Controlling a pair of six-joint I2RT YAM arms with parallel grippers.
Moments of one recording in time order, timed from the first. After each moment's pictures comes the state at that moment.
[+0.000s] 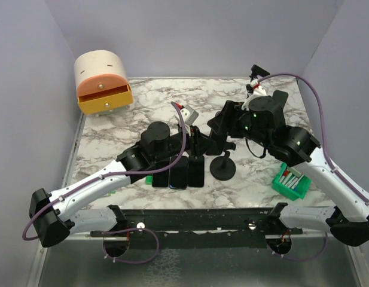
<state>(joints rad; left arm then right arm) -0.93 1.13 0.99 0.06 0.16 -0.38 0.80 1.14 1.42 -0.70 0.24 0.65</state>
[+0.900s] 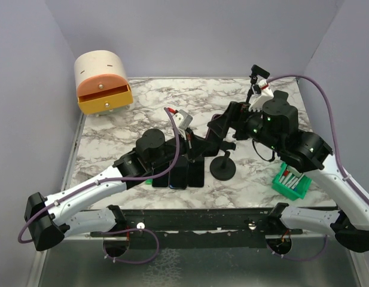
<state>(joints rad) -0.96 1.06 0.91 0.13 0.10 -0.41 0.80 1.08 1.42 -0.68 0.16 0.62</state>
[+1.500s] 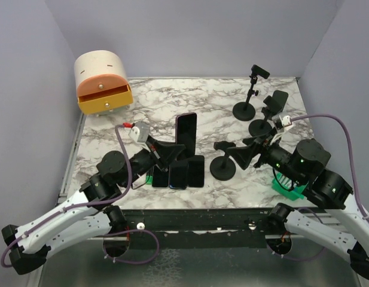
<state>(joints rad) -0.96 0.70 0.76 0.05 -0.06 -0.46 0.80 0.66 1.04 -0.50 0.02 0.37</state>
